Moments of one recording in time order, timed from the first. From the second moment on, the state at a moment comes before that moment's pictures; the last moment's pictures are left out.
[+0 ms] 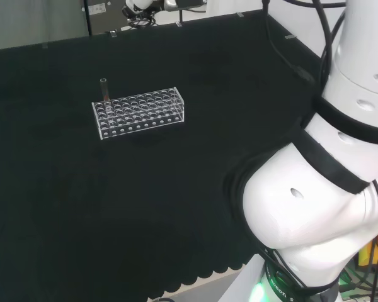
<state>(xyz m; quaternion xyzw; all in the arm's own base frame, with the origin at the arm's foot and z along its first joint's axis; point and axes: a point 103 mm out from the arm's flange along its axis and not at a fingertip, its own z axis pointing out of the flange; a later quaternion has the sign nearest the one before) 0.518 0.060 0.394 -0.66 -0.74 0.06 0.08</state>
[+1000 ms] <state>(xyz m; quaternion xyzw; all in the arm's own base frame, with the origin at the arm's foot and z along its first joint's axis) 0.591 0.114 0.275 -0.63 -0.75 0.14 0.13</state>
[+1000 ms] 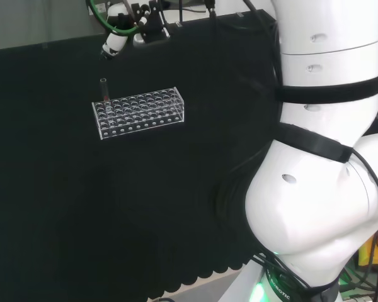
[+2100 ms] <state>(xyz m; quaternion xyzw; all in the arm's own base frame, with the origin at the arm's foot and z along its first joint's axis) 0.593 0.149 0.200 -0.61 -0.75 0.20 0.18</state>
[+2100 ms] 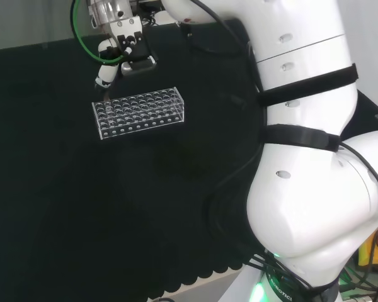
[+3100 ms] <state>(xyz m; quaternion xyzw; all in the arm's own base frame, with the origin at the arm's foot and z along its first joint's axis) 0.610 0.173 0.178 -0.61 -0.75 0.20 0.16</state>
